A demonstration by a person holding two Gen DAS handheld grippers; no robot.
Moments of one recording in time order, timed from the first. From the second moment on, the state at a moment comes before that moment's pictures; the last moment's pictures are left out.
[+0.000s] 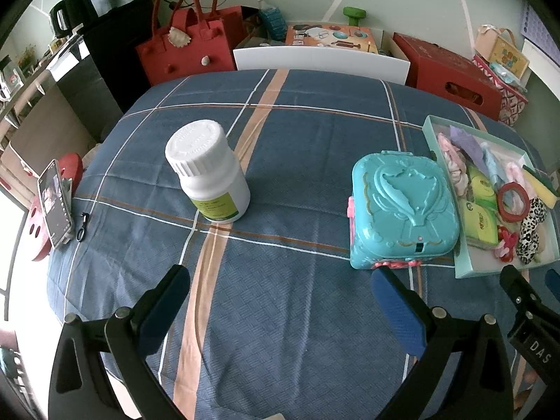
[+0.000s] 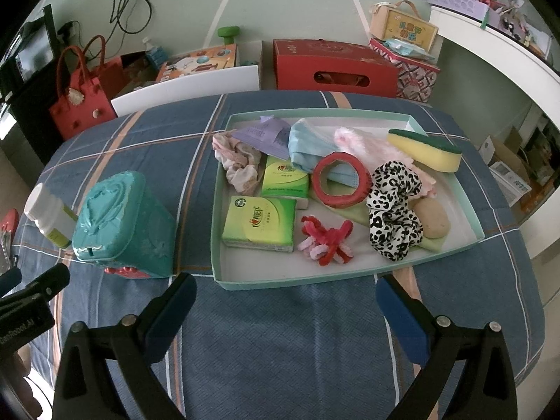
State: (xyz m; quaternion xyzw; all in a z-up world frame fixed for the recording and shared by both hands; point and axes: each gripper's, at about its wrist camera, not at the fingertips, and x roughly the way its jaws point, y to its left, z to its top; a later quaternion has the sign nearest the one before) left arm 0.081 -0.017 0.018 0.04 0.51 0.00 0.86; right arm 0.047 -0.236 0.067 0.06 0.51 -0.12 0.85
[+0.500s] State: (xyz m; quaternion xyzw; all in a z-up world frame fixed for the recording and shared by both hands) left arm 0.081 -0.018 0.019 0.04 0.51 0.00 0.86; right arm 0.047 -0.236 0.067 0.06 0.51 -0.12 0.85
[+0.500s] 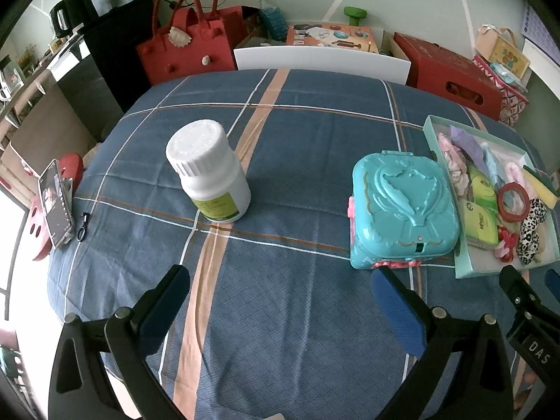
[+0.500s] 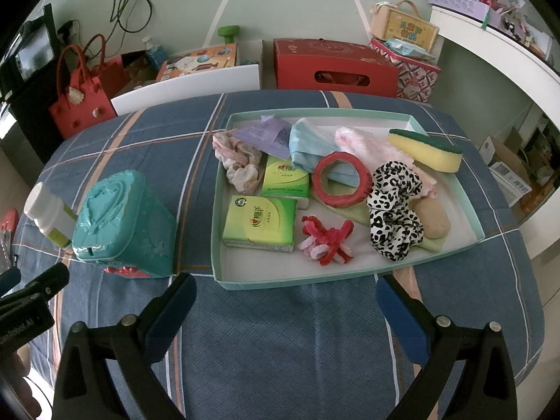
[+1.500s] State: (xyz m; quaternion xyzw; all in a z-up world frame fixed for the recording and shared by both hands) left arm 0.082 -0.018 0.020 0.03 0.51 0.01 0.86; right arm 0.048 -0.234 0.065 0.05 0.52 -0.12 0.85
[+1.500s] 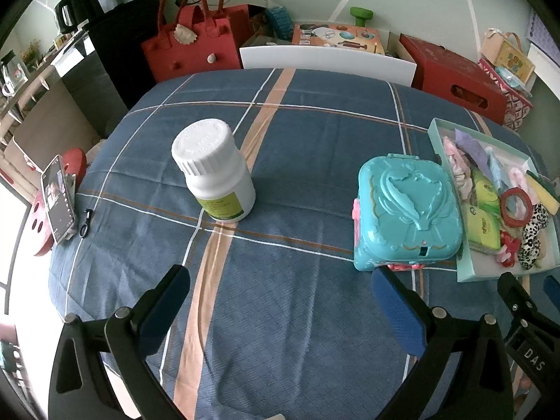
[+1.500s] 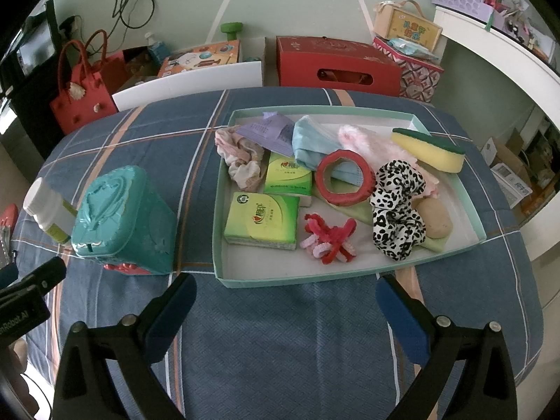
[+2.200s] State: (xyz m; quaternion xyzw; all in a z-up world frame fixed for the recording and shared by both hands) left arm 0.082 -0.017 0.019 0.03 0.52 0.02 0.86; right arm 0.047 -0.242 0.064 0.06 0.52 -0.12 0.84
